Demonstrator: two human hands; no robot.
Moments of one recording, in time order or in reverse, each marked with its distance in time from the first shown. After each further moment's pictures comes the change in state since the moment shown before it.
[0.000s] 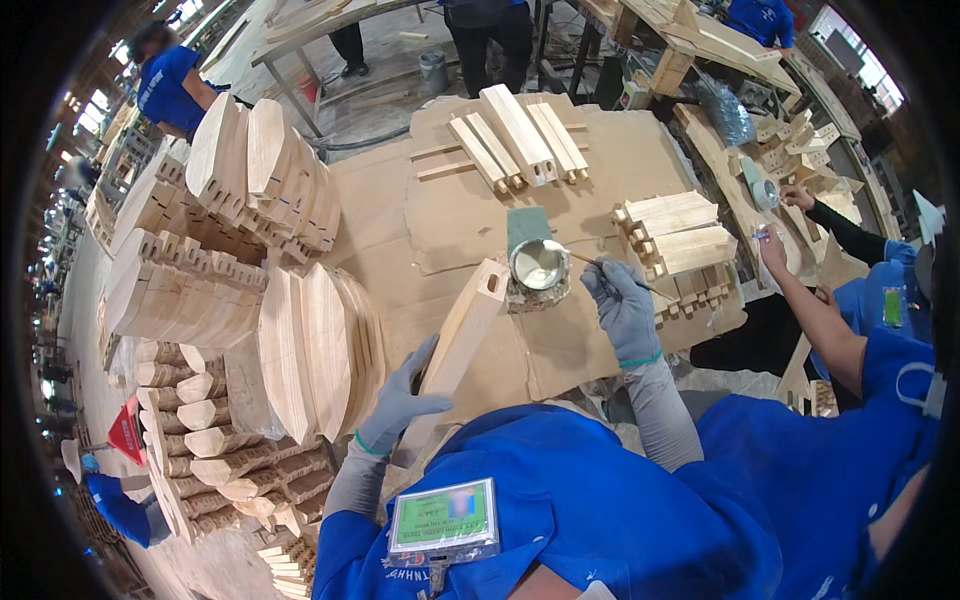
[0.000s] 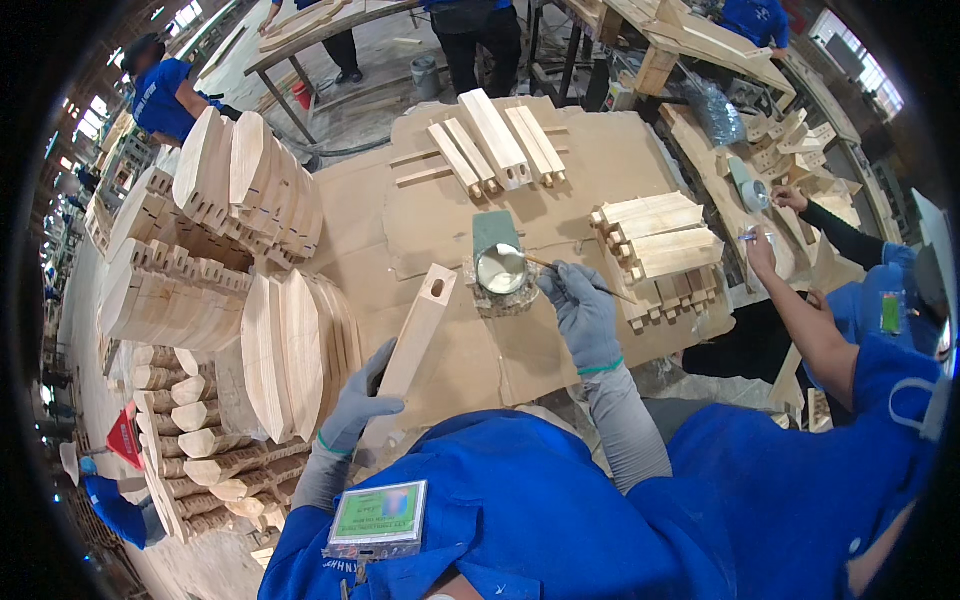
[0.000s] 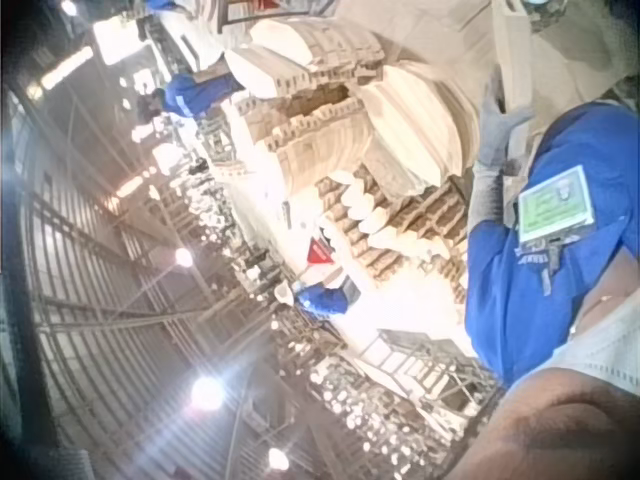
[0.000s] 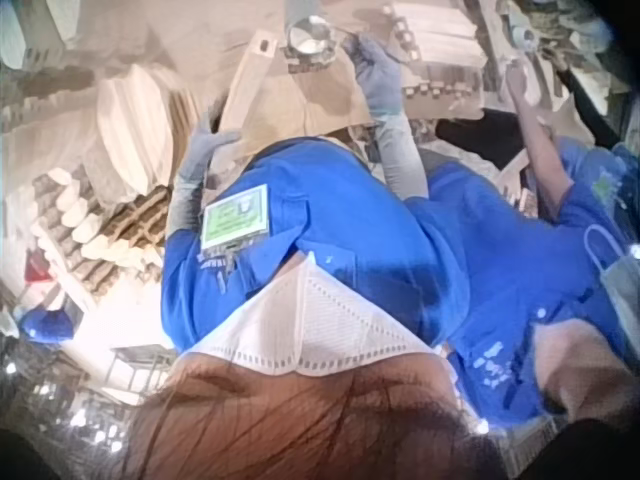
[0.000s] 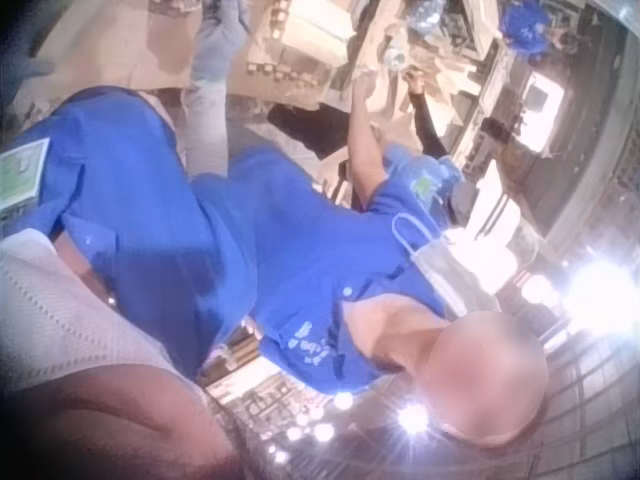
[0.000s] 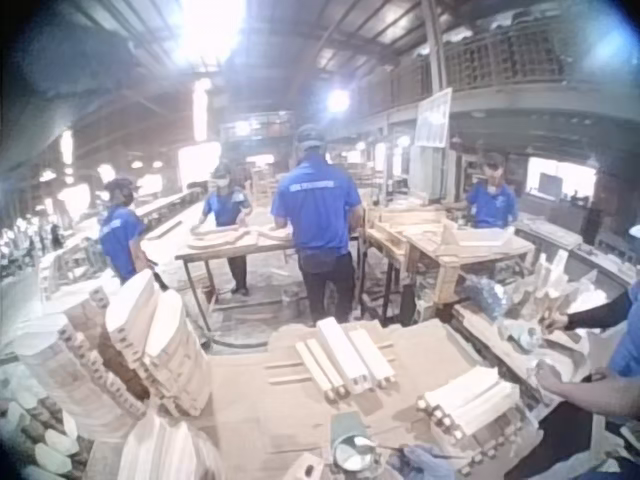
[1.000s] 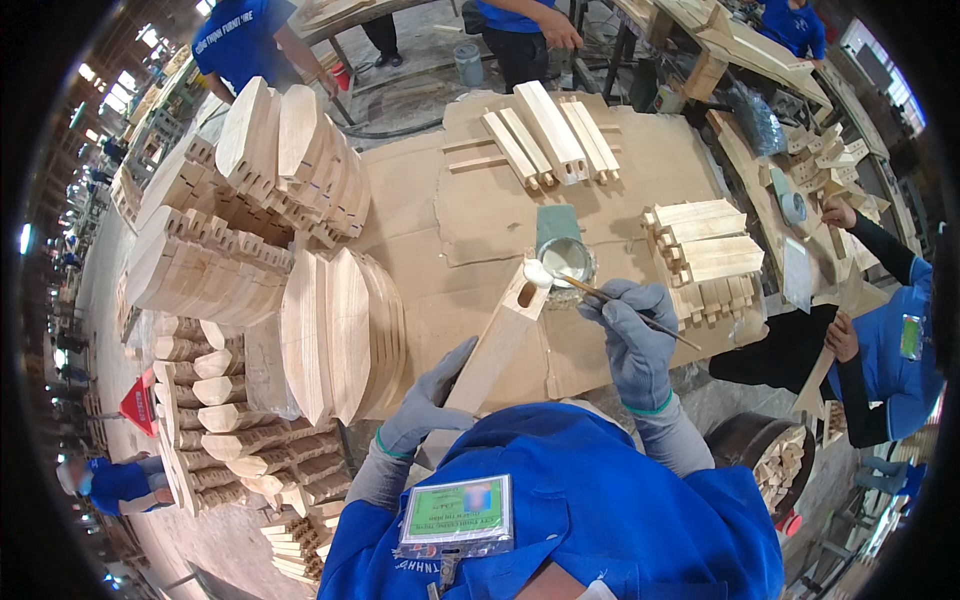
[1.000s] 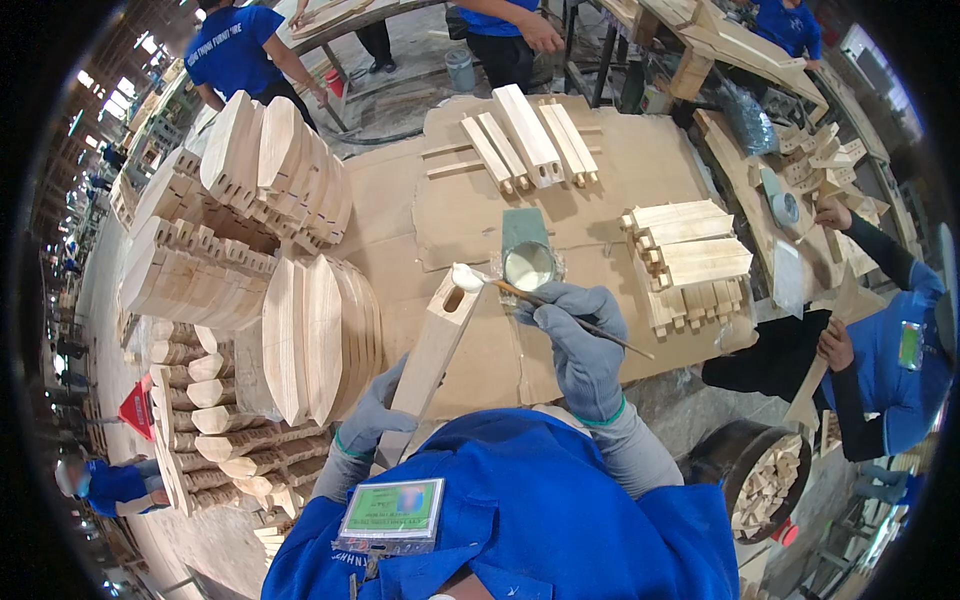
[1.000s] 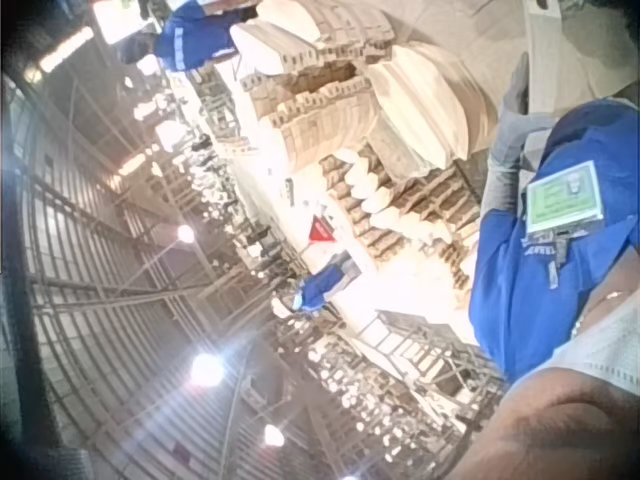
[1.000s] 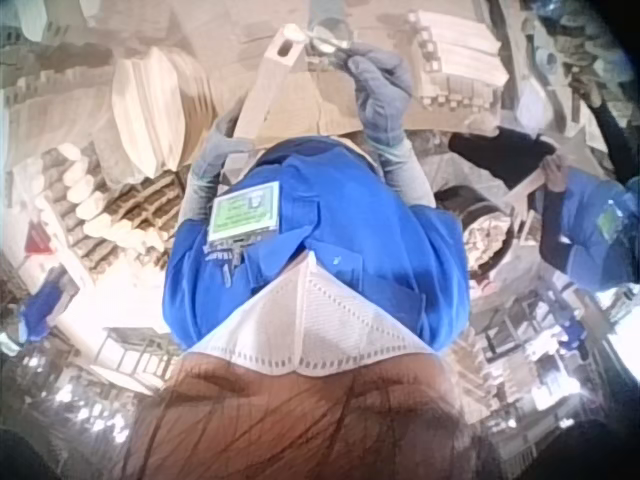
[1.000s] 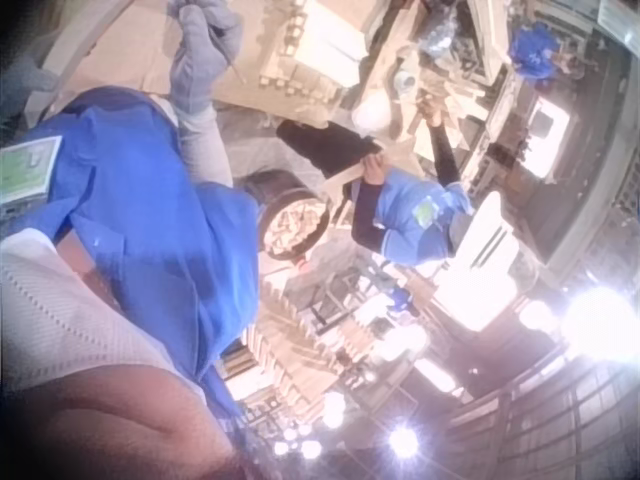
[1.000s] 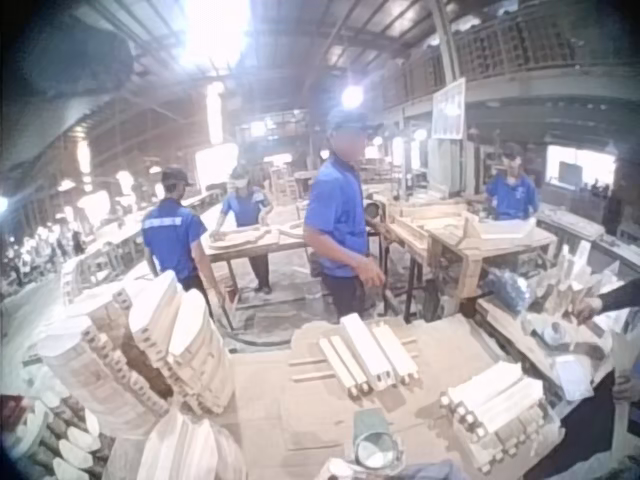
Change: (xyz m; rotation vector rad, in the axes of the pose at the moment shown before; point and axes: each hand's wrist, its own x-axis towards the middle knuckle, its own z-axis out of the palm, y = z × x) left_hand -0.018 0.015 0.018 -0.202 -0.120 -0.027; right_hand -0.067 -0.013 0.080 -0.205 -0.318 -0.221
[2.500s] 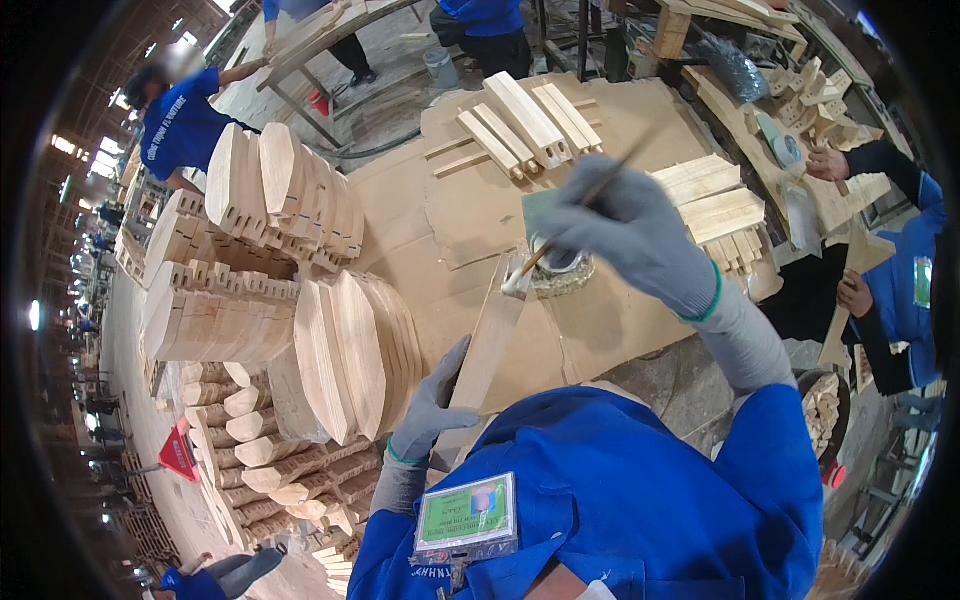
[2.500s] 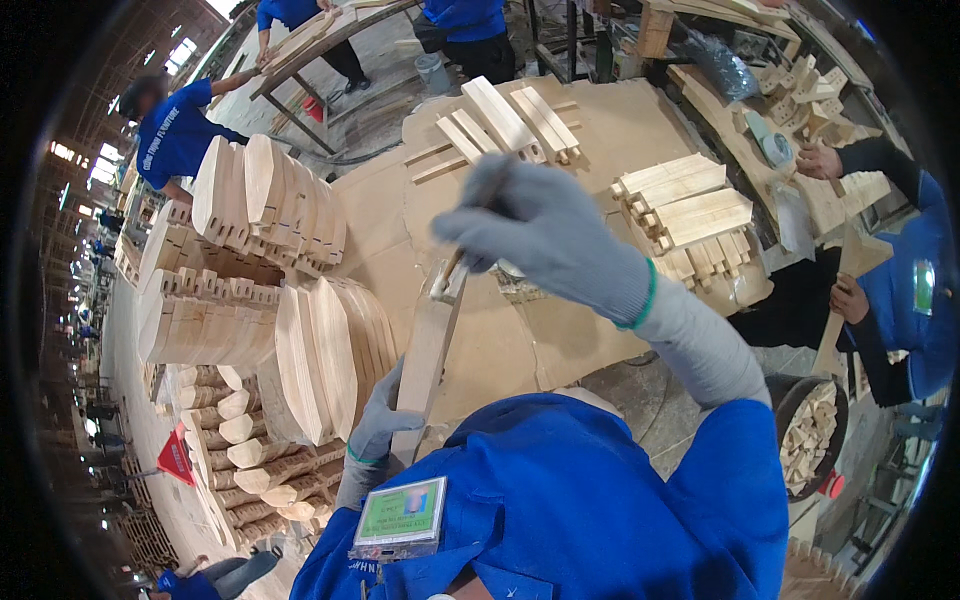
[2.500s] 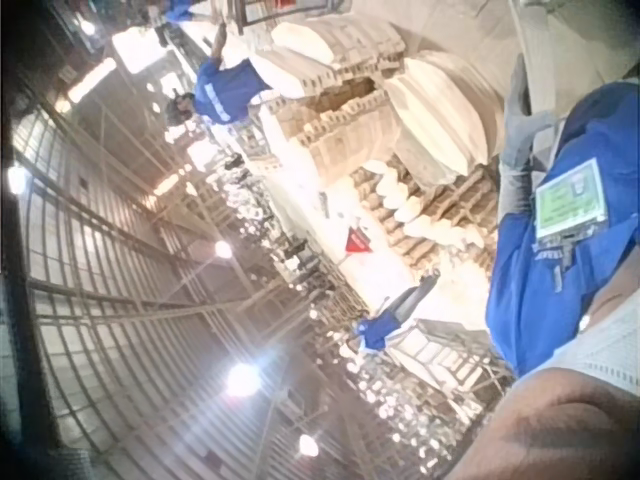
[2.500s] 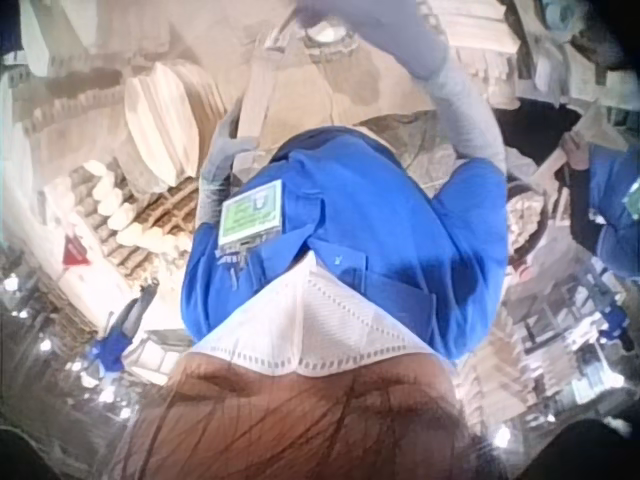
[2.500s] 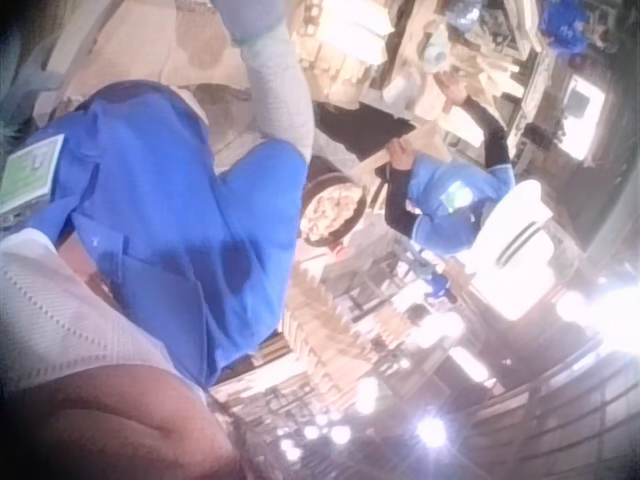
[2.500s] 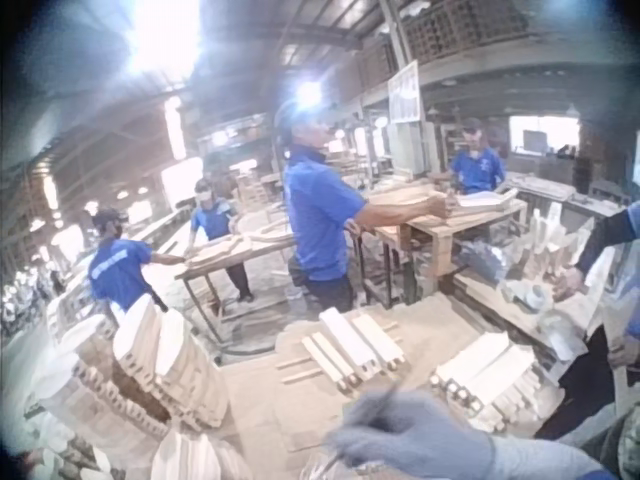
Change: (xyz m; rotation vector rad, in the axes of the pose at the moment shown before) left_hand 0.000 0.014 0.005 0.071 0.060 -0.071; right_hand 0.076 -0.075 0.043 -0.474 -0.470 0.167
